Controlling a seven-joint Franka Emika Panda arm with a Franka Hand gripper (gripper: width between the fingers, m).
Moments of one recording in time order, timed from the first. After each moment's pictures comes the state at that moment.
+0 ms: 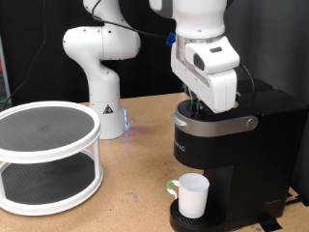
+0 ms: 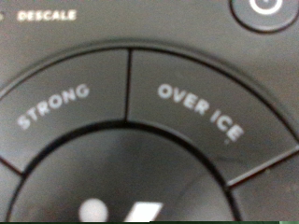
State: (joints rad) arm -0.16 -0.02 0.31 -2.10 0.16 1.99 -0.74
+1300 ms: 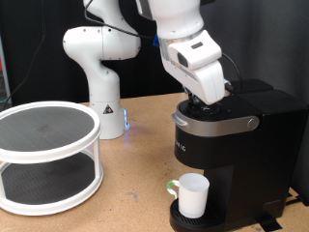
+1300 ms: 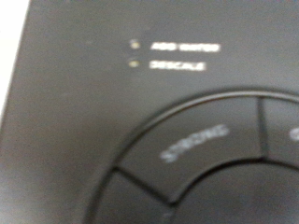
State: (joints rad) arm -0.17 -0.14 0.27 -2.24 0.40 2.04 -0.93
